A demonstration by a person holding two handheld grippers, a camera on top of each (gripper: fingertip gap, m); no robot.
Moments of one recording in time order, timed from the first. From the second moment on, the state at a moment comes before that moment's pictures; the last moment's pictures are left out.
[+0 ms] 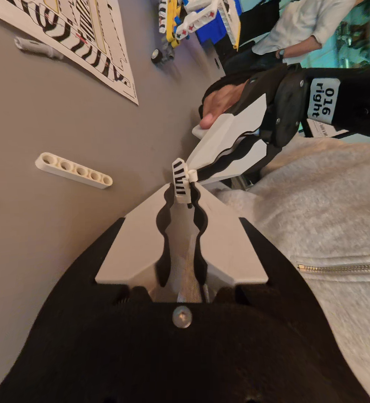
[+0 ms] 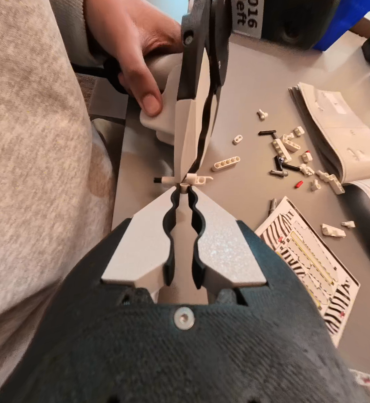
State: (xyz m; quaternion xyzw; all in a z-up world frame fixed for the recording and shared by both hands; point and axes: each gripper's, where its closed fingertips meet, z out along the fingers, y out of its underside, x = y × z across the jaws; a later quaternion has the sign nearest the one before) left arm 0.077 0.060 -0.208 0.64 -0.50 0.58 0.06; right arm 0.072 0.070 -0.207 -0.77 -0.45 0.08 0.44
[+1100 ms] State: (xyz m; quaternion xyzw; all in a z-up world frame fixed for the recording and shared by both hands) left arm 0.080 0.074 -0.235 0.61 -0.68 0.31 -0.26; right arm 0.094 0.068 -0.207 -0.83 -0.35 0.09 0.43
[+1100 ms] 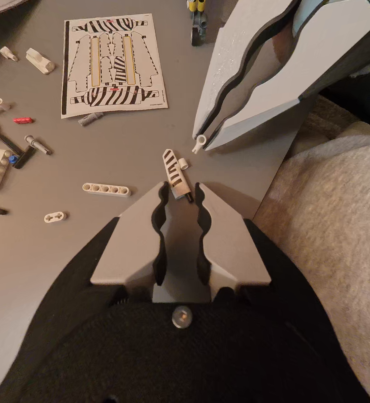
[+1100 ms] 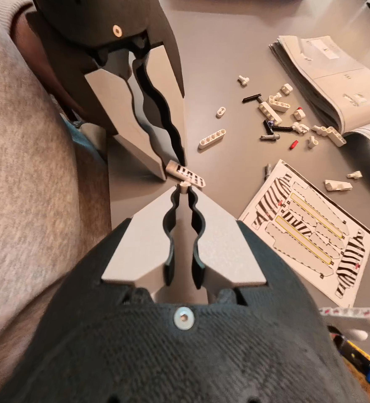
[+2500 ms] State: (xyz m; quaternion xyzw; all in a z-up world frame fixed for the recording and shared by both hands) left arm 0.062 0.033 -0.185 0.63 -0.45 0.63 0.08; right arm 0.117 0.018 -0.182 -0.80 -0.21 0.09 0.56
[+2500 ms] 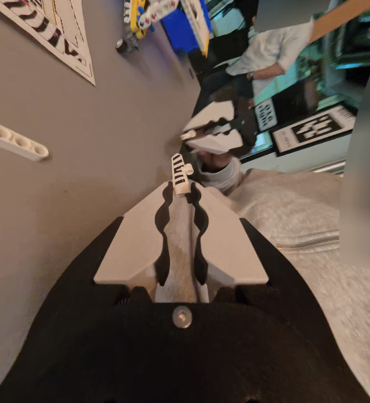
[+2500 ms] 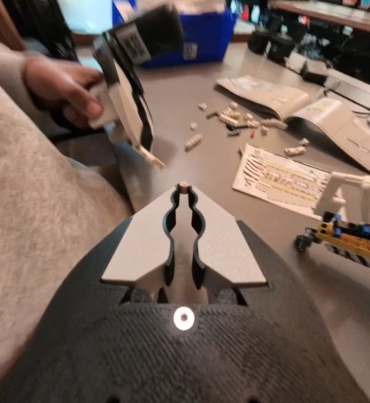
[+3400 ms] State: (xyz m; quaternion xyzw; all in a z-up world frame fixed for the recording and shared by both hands) left arm 0.071 0.026 -0.174 0.56 -0.42 0.67 0.24; right arm 0.088 0.038 -0.169 -0.75 -0.37 0.09 0.53
